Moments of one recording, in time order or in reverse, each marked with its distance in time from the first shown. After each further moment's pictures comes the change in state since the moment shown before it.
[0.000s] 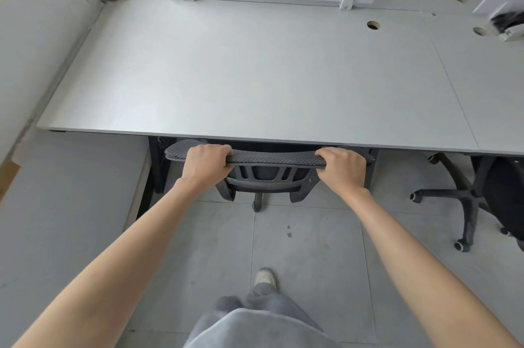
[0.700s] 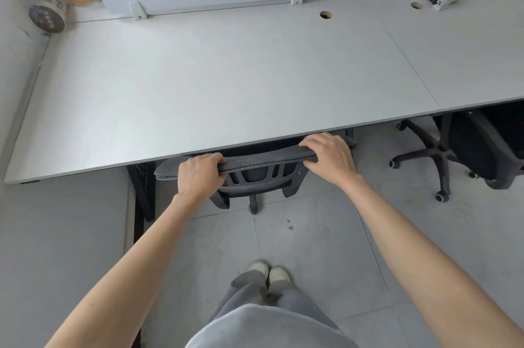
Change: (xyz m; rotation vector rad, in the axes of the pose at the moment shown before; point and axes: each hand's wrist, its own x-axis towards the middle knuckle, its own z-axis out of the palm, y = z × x) left_hand 0.000 -0.012 -0.014 -0.050 -0.034 0.038; right_hand -0.009 -0.017 -0.009 0.047 -0.106 0.032
